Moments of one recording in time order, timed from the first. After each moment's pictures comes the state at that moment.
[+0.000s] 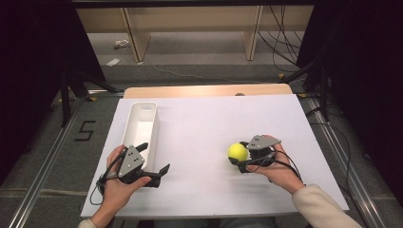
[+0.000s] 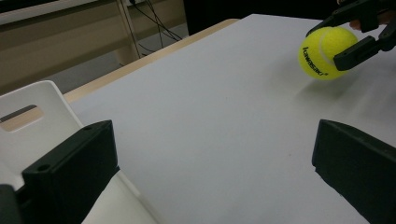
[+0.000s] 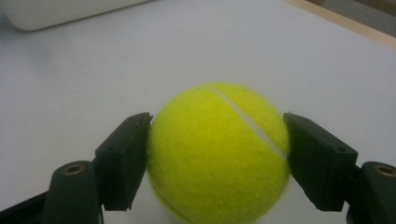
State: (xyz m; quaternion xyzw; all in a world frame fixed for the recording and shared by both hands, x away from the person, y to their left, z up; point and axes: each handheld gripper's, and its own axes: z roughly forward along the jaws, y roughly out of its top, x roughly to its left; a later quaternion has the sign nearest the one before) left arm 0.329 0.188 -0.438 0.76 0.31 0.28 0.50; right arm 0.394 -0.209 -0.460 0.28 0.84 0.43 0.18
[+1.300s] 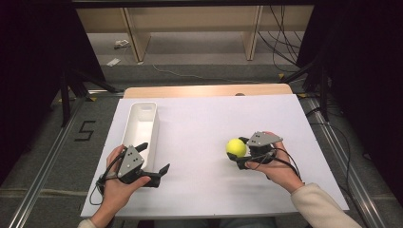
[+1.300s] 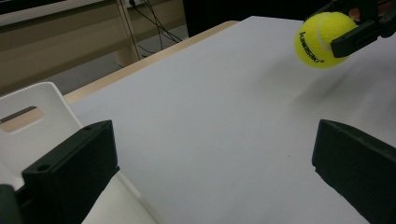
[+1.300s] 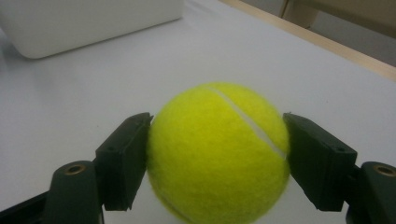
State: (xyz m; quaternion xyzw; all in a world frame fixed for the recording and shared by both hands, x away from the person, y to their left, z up) left arm 0.329 0.188 -0.438 0.76 0.31 0.28 0.51; right arm 0.394 -0.204 -0.445 0.28 0.82 0.46 0.19
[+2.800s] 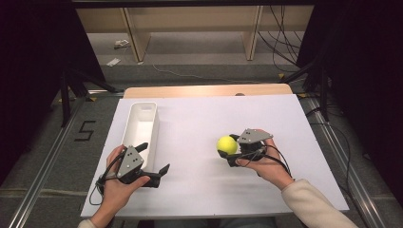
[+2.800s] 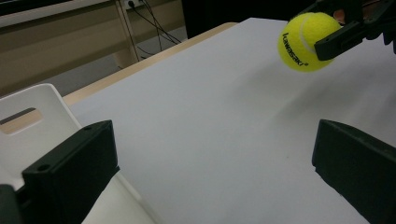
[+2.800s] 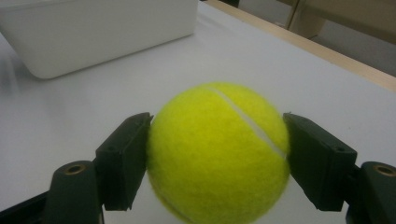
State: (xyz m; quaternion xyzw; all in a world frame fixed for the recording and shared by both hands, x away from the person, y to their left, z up) left arm 0.328 0.189 -0.437 0.76 0.31 0.27 0.51; right arm 0.400 -0.177 -0.440 0.27 0.82 0.47 0.18
